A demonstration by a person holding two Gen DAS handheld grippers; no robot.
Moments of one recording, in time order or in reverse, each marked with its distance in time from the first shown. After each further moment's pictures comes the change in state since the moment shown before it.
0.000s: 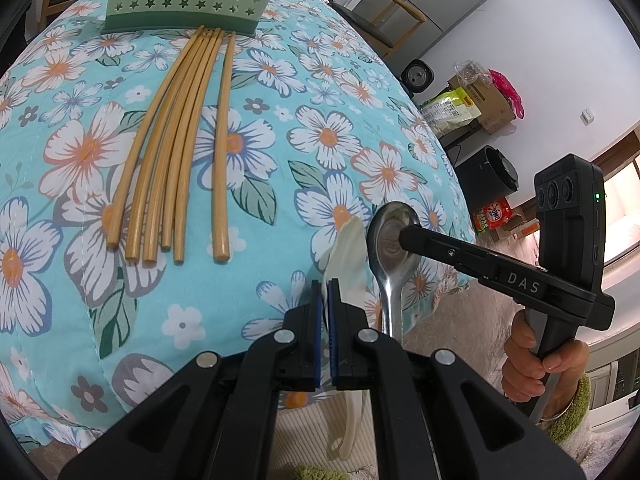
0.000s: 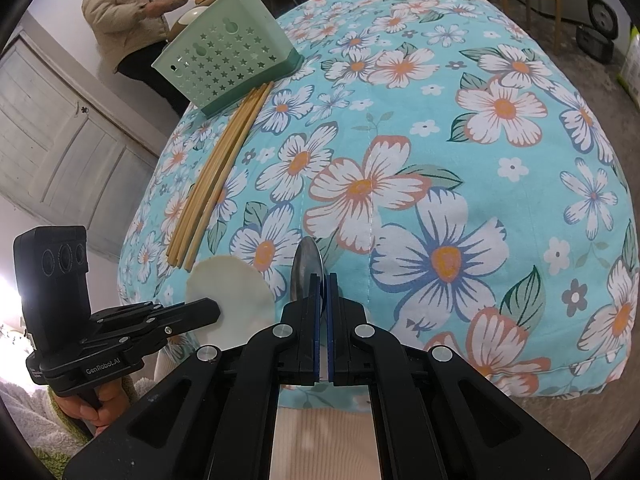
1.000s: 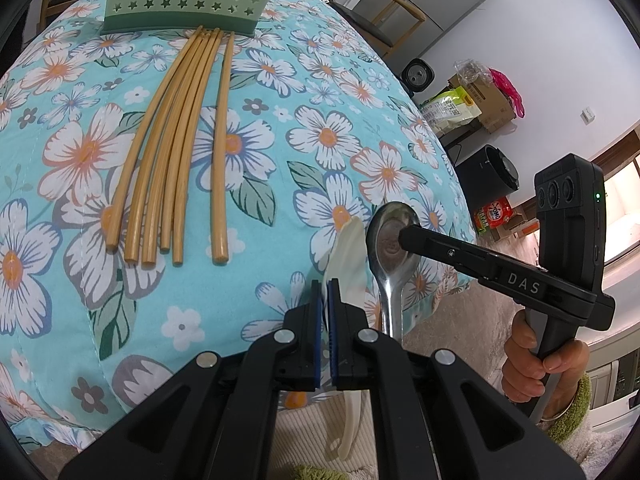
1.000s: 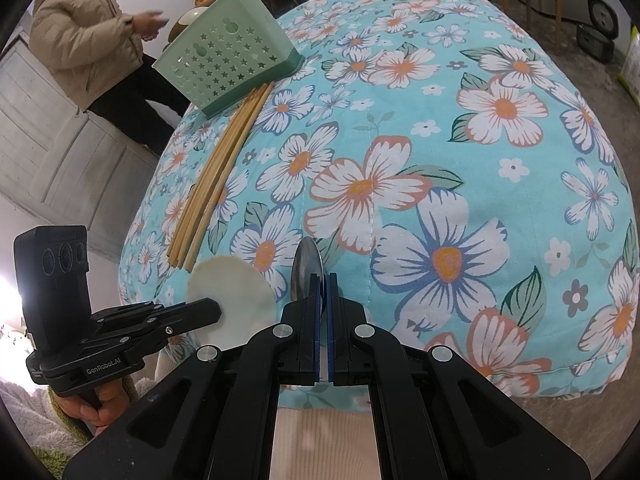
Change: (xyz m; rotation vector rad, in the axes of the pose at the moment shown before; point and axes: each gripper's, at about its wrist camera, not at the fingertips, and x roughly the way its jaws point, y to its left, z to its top) left arm 0.001 0.000 0.000 0.000 0.000 0.002; right arm 0.001 0.003 0.000 -0.001 0.000 0.000
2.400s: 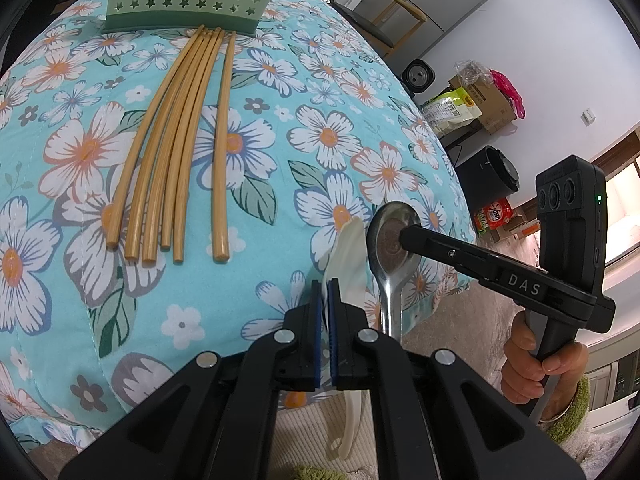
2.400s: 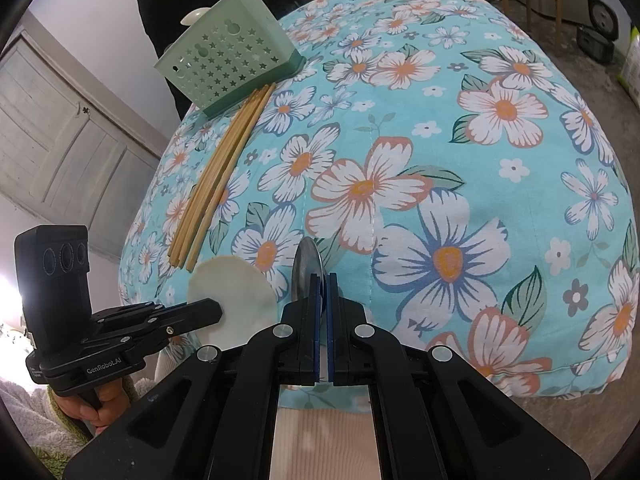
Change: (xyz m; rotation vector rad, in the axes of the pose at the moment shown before) left arm 0.000 -0.001 -0.001 0.001 0.002 0.002; right arm 0.000 0.002 0.001 -0.005 0.003 -0.002
